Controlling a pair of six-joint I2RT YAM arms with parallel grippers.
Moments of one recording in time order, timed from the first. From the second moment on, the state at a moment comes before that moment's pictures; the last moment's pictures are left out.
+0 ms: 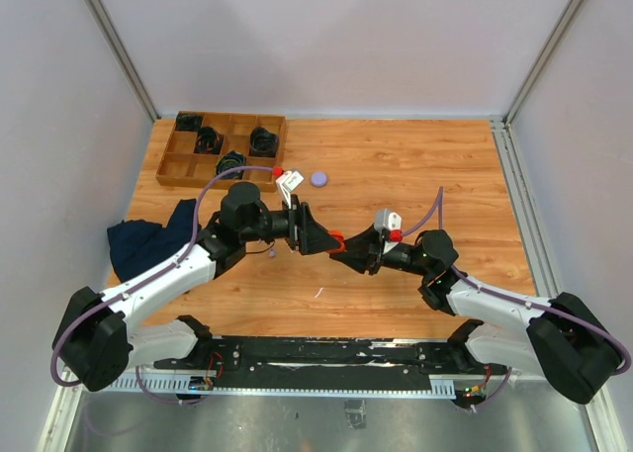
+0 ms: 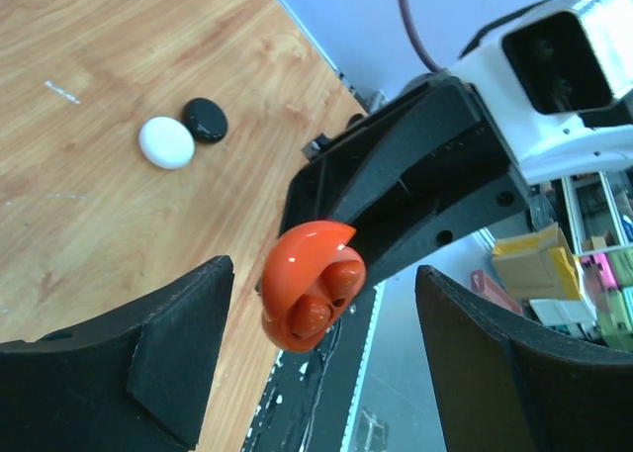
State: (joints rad) left arm -0.64 1.15 0.71 0.23 0.67 -0.66; right arm 0.69 1.12 0.30 0.95 -0.67 0.10
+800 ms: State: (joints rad) left arm -0.63 1.12 0.69 0.45 0.82 -0.71; right arm 0.68 1.13 0.31 0.94 -0.75 0.13
